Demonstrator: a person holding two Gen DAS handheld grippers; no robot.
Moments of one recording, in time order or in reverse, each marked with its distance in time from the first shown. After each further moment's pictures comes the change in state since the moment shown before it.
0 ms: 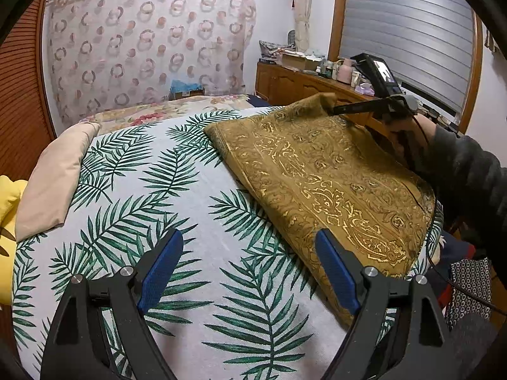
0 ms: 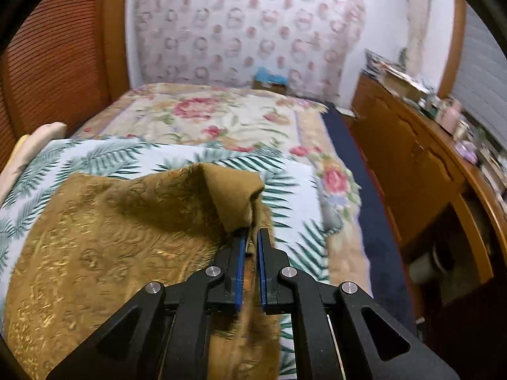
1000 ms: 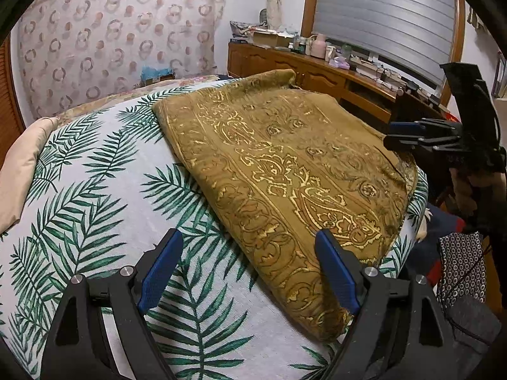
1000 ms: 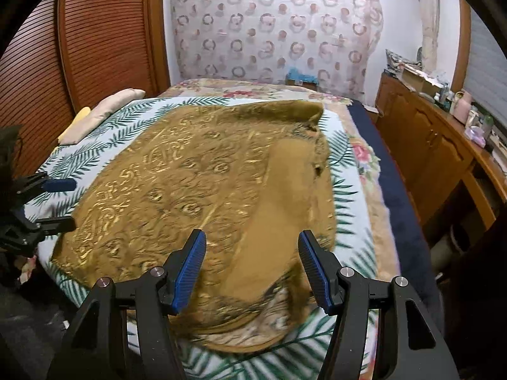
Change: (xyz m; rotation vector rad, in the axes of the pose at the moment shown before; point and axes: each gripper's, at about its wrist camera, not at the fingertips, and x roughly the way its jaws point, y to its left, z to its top) left arm 0.027 -0.051 -0.012 0.073 0.096 -0.086; right arm -0.167 0.031 -0.149 -0.066 -0.028 0.197
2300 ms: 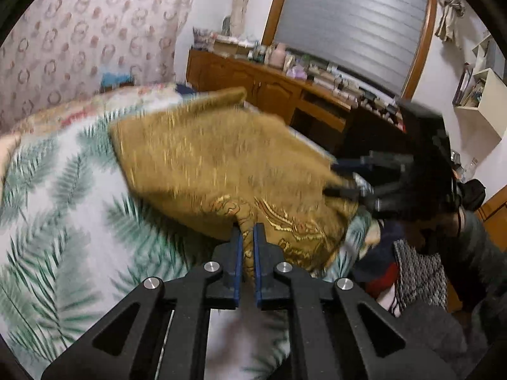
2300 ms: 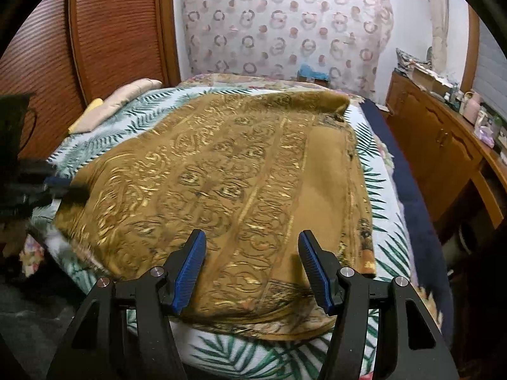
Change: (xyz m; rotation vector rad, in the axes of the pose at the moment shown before) left arm -0.026 -0.016 0.036 0.027 -0.049 -0.214; right arm 0.004 0.016 -0.012 -0.017 0.014 0.037
